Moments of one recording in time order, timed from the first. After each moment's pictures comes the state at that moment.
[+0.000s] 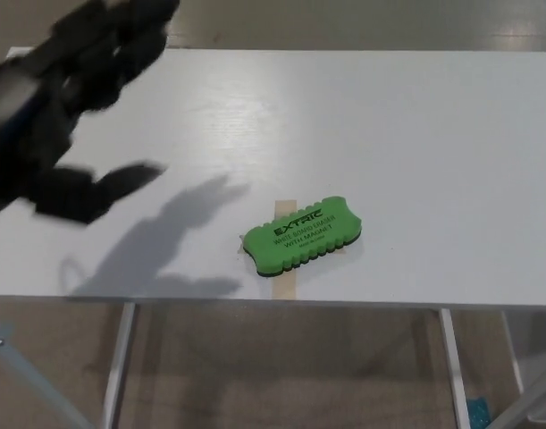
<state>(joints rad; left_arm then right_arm) -0.31 0.56 0.18 -0.21 -0.37 0.05 -0.56 0.11 -0.20 -0.09 0.94 -0.09 -0.60 -0.08</state>
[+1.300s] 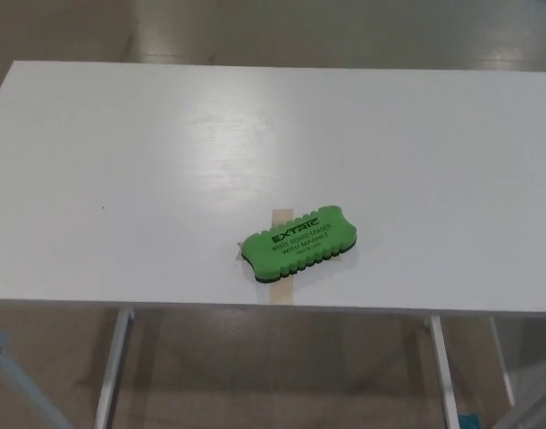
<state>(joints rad) 0.28 0.50 0.28 0.63 -0.36 -0.08 -0.64 0.15 -0.18 -0.14 0.93 -0.07 -0.61 -0.09</state>
